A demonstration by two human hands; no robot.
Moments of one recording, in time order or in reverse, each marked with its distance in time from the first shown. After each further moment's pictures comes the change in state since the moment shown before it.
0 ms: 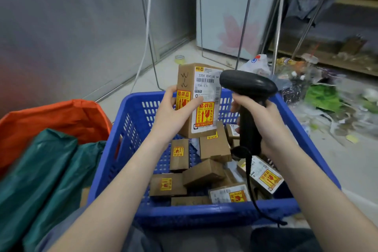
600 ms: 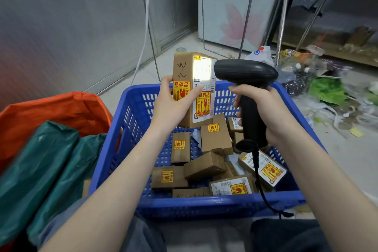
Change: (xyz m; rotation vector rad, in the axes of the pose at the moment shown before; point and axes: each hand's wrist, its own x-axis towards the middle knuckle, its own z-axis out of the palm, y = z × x) left_hand 0.009 -0.010 0.002 0.109 0.102 0.046; right_hand 0.002 -0.008 0.000 -0.102 -0.091 -0.003
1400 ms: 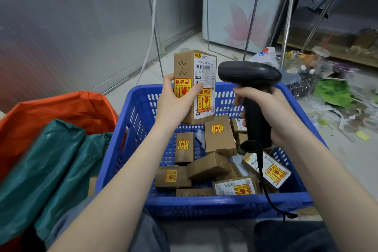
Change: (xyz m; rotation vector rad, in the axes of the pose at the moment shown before) left_hand 0.004 0.002 -0.004 -0.069 0.040 -0.030; right_hand 0.001 0.002 0.000 -0.013 -0.021 -0.032
